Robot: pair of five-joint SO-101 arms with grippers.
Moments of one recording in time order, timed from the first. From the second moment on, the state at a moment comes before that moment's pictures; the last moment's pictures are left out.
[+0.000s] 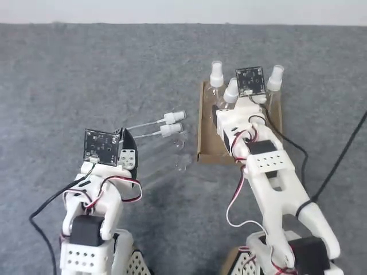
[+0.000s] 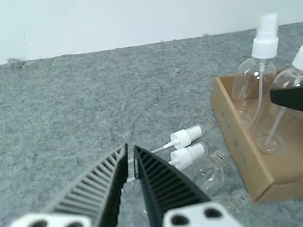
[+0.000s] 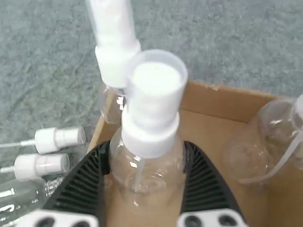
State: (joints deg) left arm 0.5 -91.0 78.9 51.9 0.9; right arm -15.5 -20.7 51.3 14.6 -4.6
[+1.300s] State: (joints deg) left arm 0.5 -91.0 79.7 51.9 0.9; right arm -18.8 -20.7 55.2 12.9 -3.8
